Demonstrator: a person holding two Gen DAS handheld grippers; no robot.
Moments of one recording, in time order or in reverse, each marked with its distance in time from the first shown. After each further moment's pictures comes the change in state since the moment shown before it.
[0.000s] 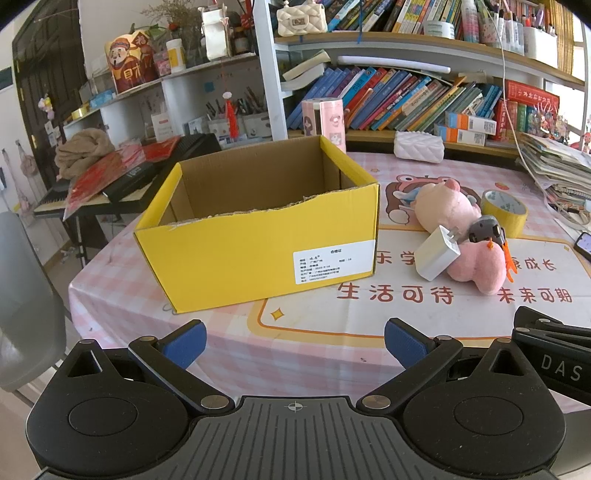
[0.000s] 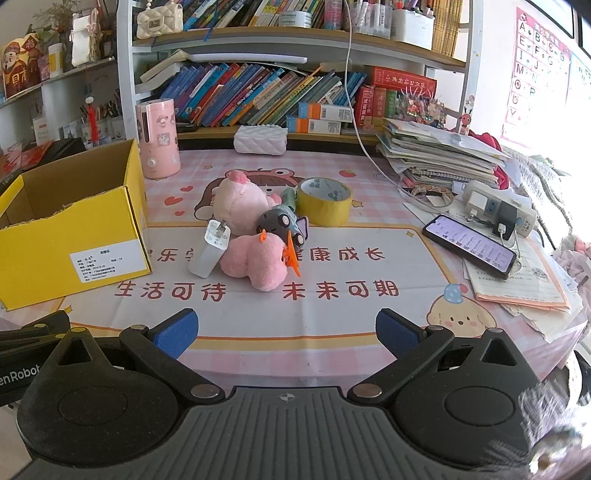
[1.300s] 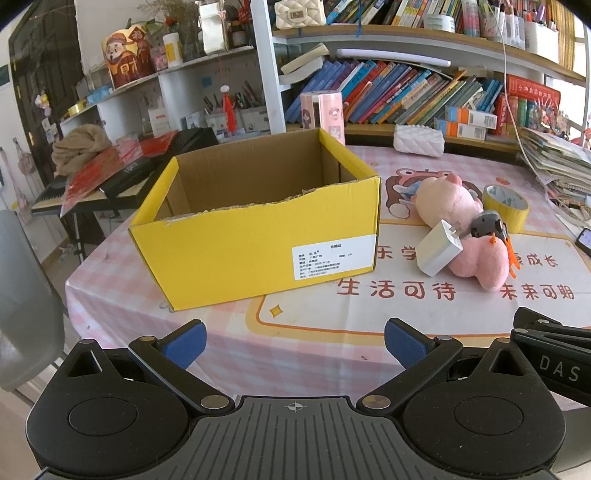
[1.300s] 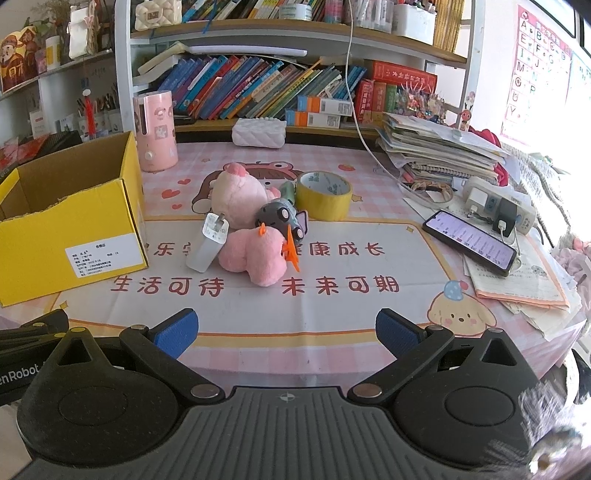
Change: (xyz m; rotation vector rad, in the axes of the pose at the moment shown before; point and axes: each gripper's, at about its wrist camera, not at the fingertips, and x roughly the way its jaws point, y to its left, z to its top) left arm 0.007 0.001 0.001 0.002 0.022 -0.006; right arm 0.006 -0.001 -0.001 -0.007 0.020 -0.009
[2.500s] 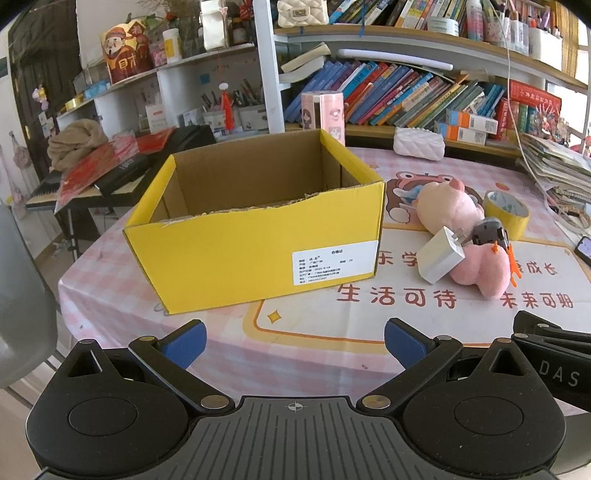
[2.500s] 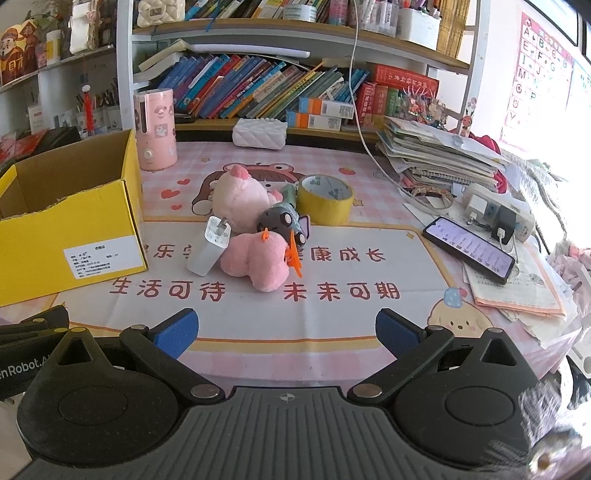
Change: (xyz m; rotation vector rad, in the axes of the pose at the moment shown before) left arm 0.006 0.003 0.007 -0.015 0.009 -0.020; right arm 0.005 0.006 0.007 -0.018 0.002 -0.012
